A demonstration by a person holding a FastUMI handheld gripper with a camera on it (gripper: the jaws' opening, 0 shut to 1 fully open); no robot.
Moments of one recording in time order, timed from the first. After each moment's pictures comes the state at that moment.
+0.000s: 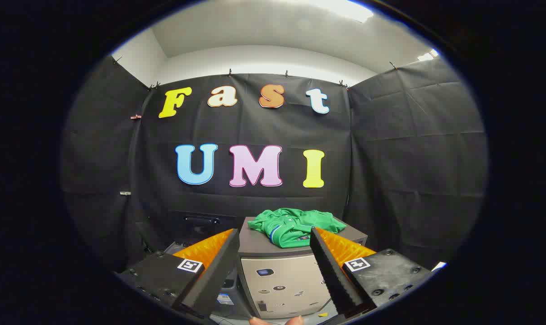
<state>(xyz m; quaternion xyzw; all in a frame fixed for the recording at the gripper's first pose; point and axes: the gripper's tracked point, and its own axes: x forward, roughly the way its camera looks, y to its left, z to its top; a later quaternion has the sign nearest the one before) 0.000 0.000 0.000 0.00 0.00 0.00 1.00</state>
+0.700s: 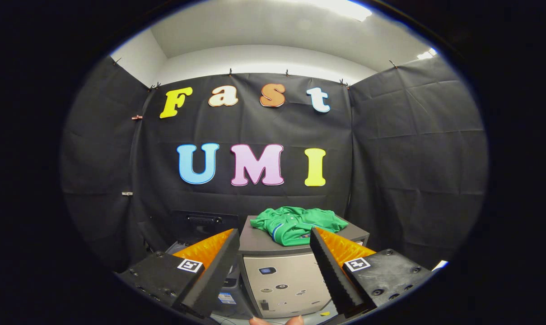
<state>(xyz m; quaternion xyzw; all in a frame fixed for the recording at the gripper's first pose) -0.004 0.002 -0.001 0.00 0.00 0.00 1.00</state>
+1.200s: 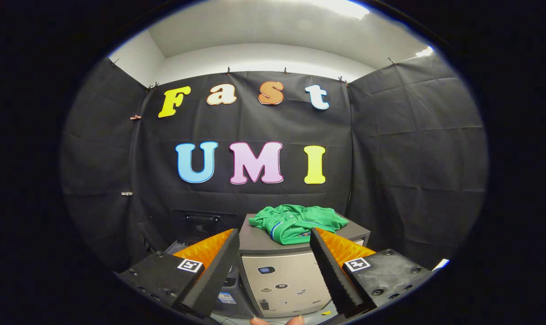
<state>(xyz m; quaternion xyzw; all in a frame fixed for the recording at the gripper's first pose) 0.012 -0.009 0.000 0.01 0.00 0.00 1.00</state>
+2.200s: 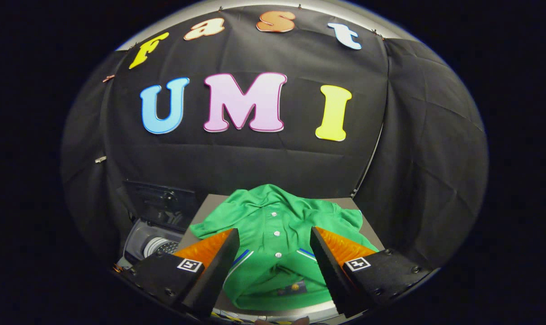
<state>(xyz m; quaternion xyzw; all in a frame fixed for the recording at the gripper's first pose) 0.322 -0.056 -0.091 -0.05 0.25 0.01 0.97</state>
